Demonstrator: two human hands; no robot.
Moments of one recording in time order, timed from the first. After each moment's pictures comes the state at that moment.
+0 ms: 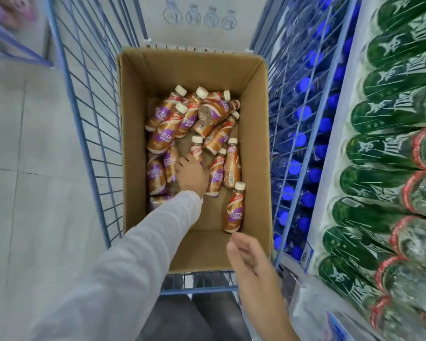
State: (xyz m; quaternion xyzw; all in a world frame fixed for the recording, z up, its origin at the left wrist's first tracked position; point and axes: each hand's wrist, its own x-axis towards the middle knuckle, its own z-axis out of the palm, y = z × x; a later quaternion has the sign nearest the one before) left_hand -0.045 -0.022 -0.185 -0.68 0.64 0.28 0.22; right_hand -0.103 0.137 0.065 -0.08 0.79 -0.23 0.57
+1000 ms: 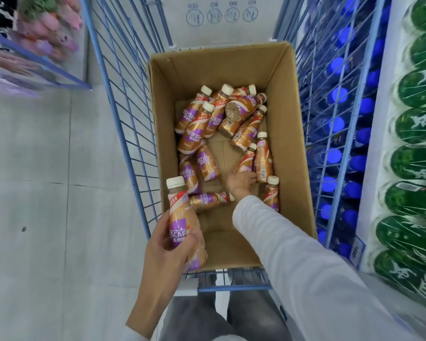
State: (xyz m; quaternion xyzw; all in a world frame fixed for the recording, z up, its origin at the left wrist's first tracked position) left_hand 0.112 0.069 0.017 -0.73 0.31 0.59 -0.15; right_hand -0.071 0.007 -0.207 0.02 0.87 -0.10 0.48
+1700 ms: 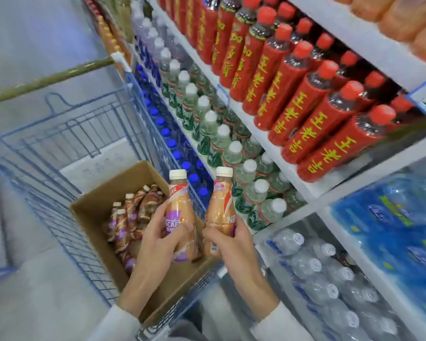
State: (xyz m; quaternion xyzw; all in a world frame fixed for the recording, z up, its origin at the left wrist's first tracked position) left_hand 0.001 0.068 0.213 -0.35 0.57 0.73 -0.12; right_hand -0.087 0.202 0.232 0.05 0.71 -0.60 0.35
